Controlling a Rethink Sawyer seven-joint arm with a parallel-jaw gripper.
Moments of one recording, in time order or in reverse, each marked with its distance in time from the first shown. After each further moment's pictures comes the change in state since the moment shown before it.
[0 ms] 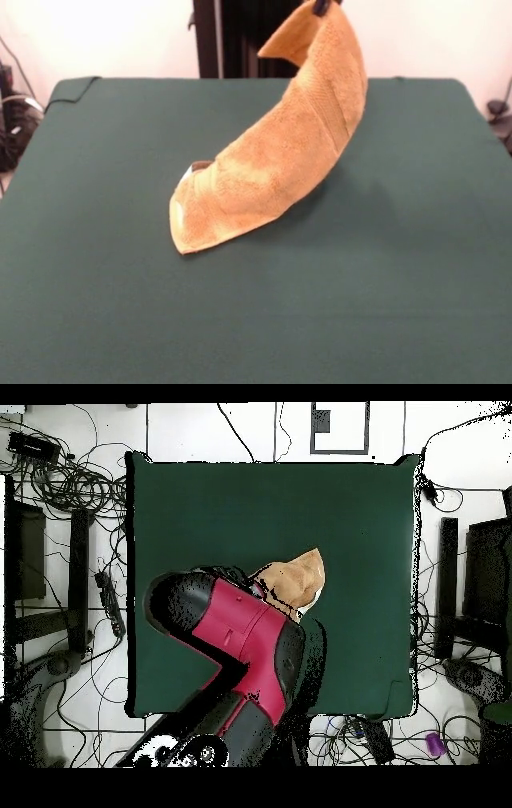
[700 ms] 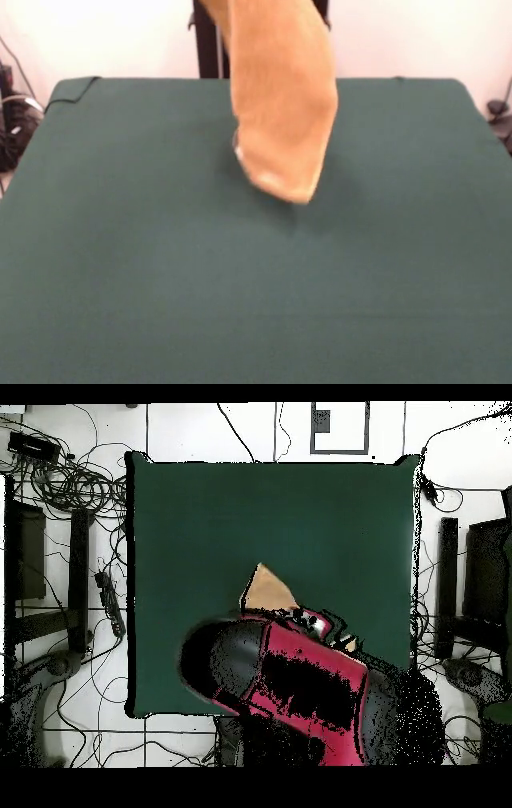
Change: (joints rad) arm -0.142 -0.349 0.073 0.010 -0.509 0.047 -0.459
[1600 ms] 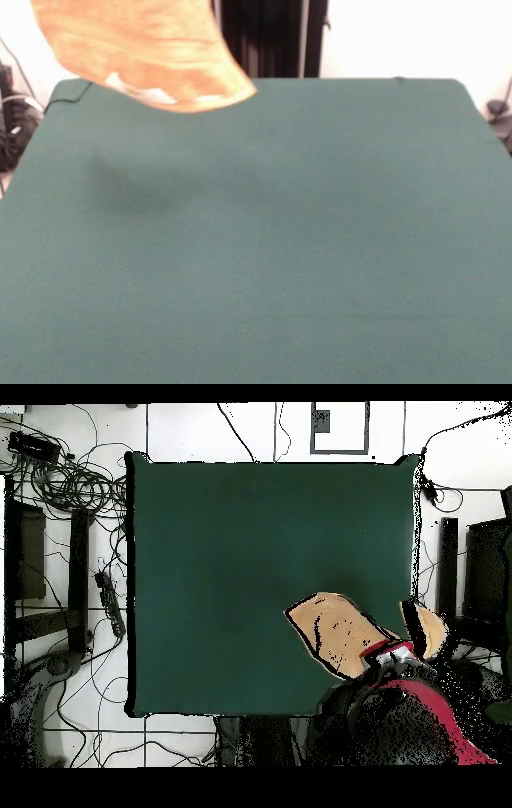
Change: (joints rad) arm -0.347 -0.394 0.251 0.097 -0.150 -0.098 -1.073
